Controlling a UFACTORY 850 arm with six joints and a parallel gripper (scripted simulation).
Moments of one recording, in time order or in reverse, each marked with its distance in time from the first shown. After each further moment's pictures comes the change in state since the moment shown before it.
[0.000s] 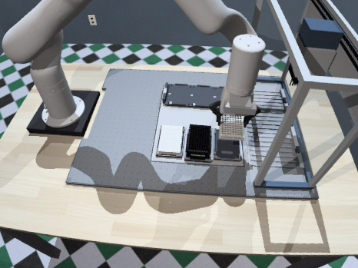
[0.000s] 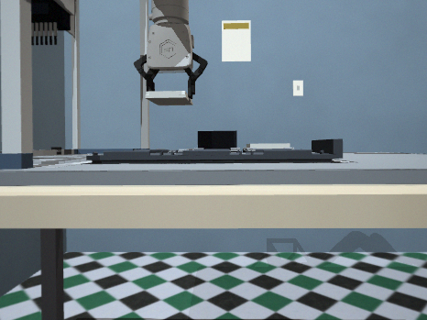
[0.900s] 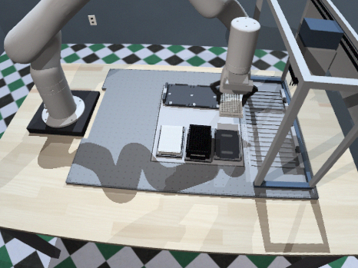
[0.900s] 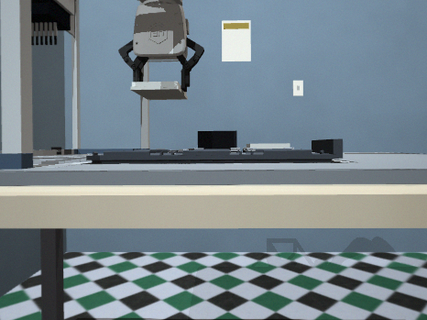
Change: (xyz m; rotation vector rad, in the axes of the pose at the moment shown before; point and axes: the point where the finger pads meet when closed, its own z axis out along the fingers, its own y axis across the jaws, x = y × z) arm -0.100 0.000 0.000 0.000 0.000 -0.002
